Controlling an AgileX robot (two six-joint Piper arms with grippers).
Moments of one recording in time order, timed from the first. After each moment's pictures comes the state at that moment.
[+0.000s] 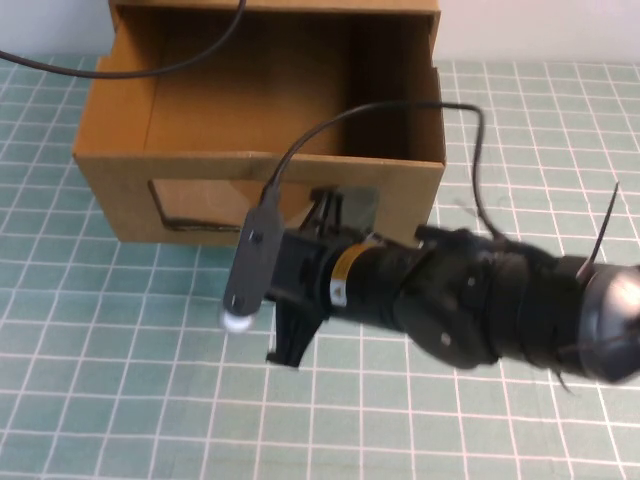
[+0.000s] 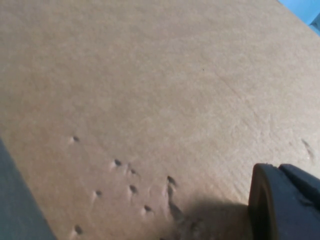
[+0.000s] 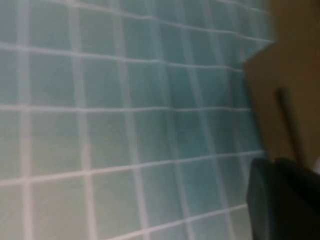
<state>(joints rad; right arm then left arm) 0.87 1.72 -1.13 -0.11 0.04 -0.63 -0.08 1.97 -2.01 -0.95 1.01 0.72</state>
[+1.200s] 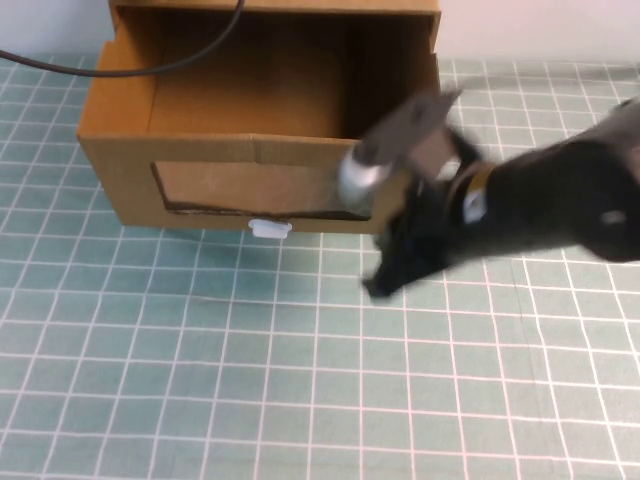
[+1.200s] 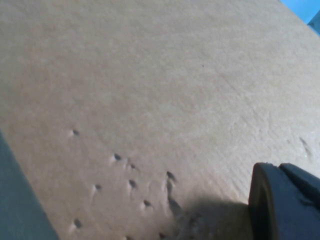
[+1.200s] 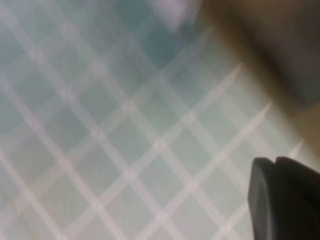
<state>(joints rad) 0.70 1.49 -1.21 -0.04 0.64 -0.18 -0.08 1.97 -2.01 -0.95 1.02 0.71</state>
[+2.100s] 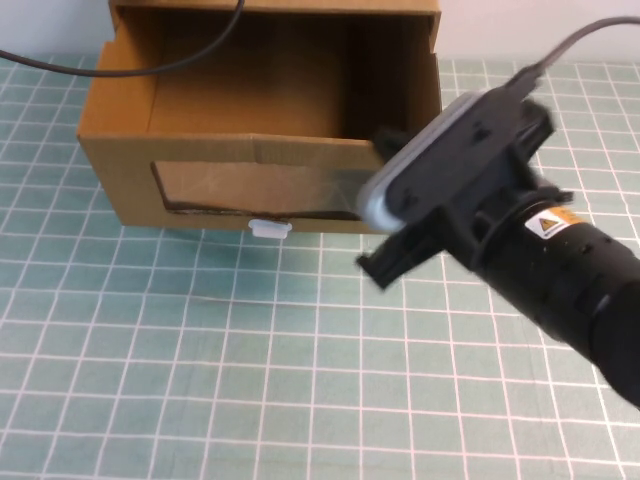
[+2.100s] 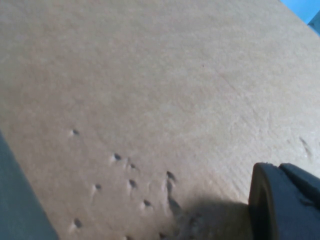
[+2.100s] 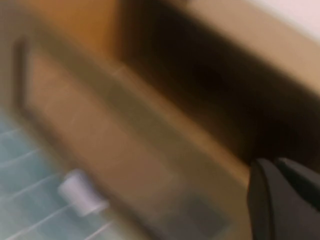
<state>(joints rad) 0.88 1.31 -0.87 0.91 -0.40 -1.36 -0.08 1.97 -2.01 -0.95 1.02 0.70</state>
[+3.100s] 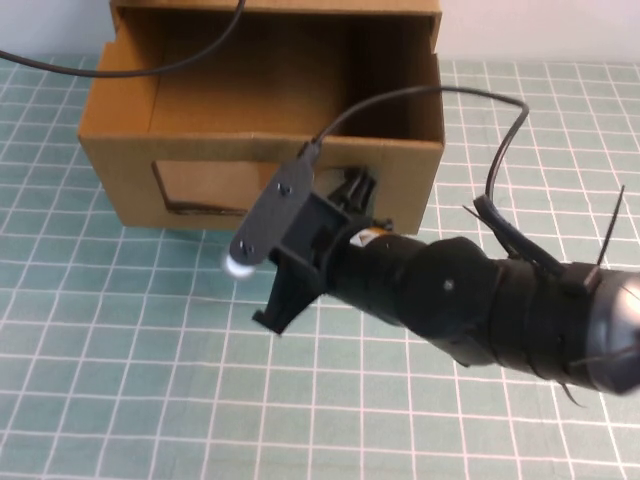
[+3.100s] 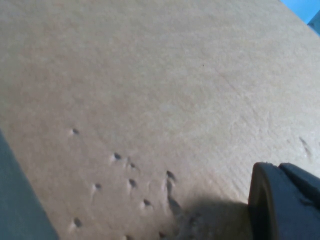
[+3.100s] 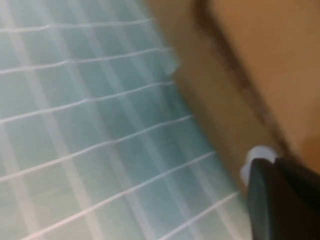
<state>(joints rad) 0.88 1.71 -1.12 1.01 -0.16 -1.51 -0.08 1.97 -2.01 -0.95 1.02 0.70</state>
